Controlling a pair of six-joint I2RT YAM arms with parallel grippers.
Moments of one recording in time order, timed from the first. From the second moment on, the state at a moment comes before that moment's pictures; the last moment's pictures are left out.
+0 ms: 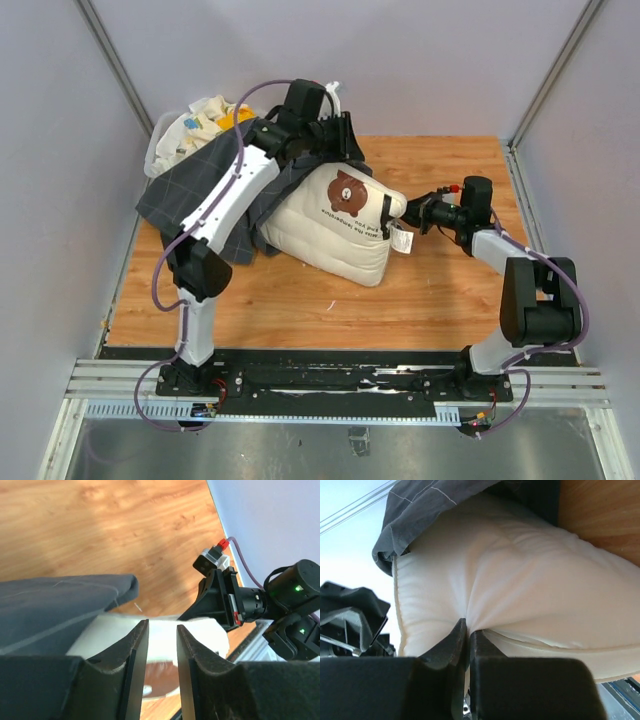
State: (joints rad) left arm -0.57 2.06 2.26 -0.76 0.34 -0.52; right arm 0.02 1.55 0.81 0.28 -0.96 1.55
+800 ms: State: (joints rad) left arm -0.59 1.50 1.30 -0.51 -0.31 -0.26; right arm 0.01 1.58 0.94 0.06 -0.95 1.36
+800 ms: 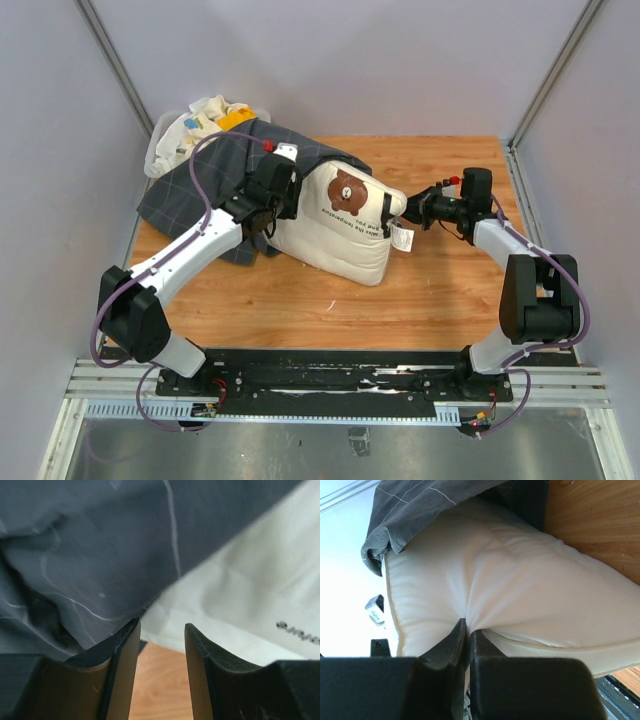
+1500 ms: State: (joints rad) left arm -0.59 1.67 1.35 -0.35 -0.62 -0.14; right arm 0.01 1.58 0.96 0.02 -0.95 1.32
